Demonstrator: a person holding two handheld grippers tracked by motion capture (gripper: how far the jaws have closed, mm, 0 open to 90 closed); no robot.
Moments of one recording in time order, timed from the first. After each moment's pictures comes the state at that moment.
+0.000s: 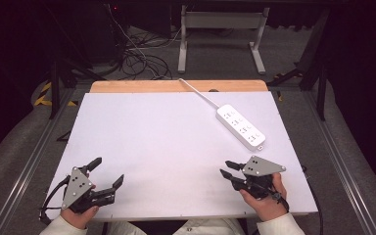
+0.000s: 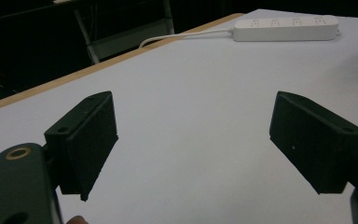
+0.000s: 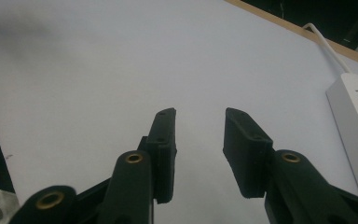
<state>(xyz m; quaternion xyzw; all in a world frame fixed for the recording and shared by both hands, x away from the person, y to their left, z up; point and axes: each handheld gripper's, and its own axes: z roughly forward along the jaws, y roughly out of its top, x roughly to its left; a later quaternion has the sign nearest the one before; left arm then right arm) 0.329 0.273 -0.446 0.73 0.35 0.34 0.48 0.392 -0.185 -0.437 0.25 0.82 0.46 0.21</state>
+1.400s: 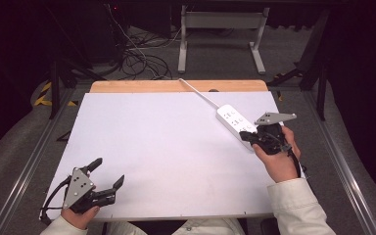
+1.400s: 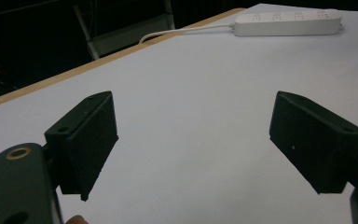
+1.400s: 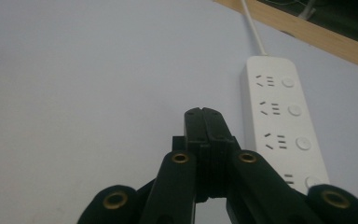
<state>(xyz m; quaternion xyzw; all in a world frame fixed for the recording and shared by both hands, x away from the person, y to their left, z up) 0.329 0.272 -0.448 0.73 0.35 0.34 0.48 0.475 -0.213 -0.374 0.36 0.83 0.38 0.19</state>
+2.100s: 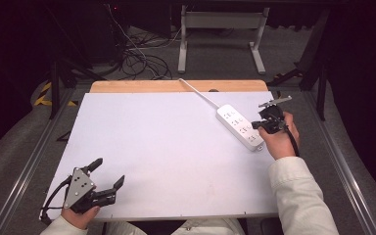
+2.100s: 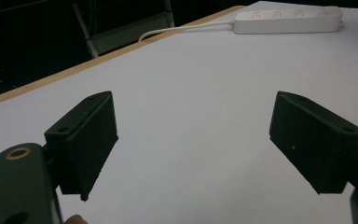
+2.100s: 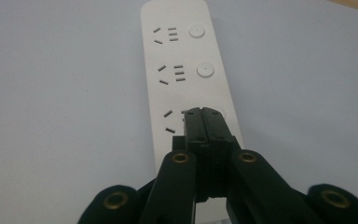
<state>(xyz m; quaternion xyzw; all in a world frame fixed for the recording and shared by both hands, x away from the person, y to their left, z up) 0.330 0.272 -0.449 0.73 0.35 0.34 0.47 0.557 -0.244 -0.405 0.48 0.81 0.28 0.18</state>
